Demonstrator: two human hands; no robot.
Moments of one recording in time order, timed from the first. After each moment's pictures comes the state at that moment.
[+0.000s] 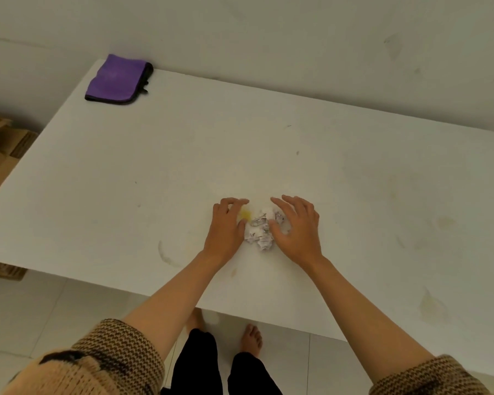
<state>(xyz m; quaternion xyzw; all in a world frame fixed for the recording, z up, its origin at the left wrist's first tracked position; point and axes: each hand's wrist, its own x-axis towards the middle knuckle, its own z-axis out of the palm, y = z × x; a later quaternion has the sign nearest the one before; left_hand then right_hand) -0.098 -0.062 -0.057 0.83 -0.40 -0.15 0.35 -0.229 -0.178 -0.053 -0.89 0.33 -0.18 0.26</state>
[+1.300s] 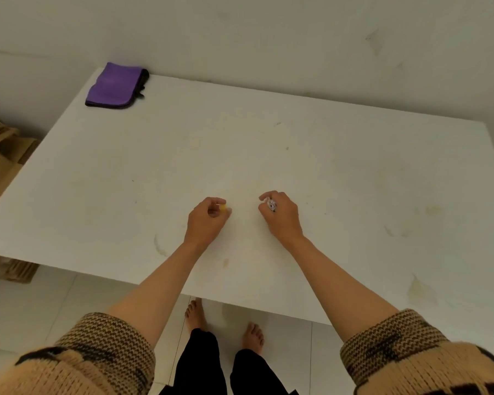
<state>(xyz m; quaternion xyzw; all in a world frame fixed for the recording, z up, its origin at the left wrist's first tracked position) -0.092 -0.046 -0.035 0.82 -0.20 -0.26 0.46 -0.212 -0.179 -0.037 -0.76 0.40 -0.15 0.49</state>
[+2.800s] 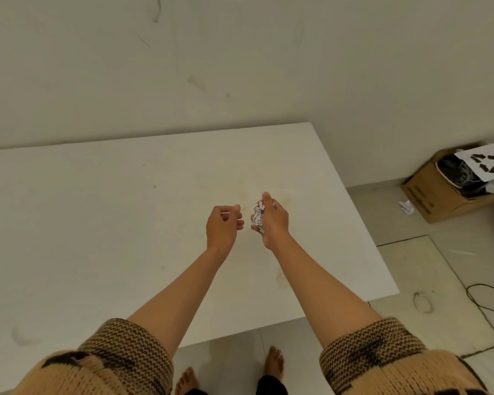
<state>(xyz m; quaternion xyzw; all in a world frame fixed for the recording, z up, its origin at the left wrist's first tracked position) -0.322 -0.249 0.026 0.71 -0.23 -0.39 0.54 -0.408 -0.310 0.032 -0.31 0.59 -0.35 0.66</state>
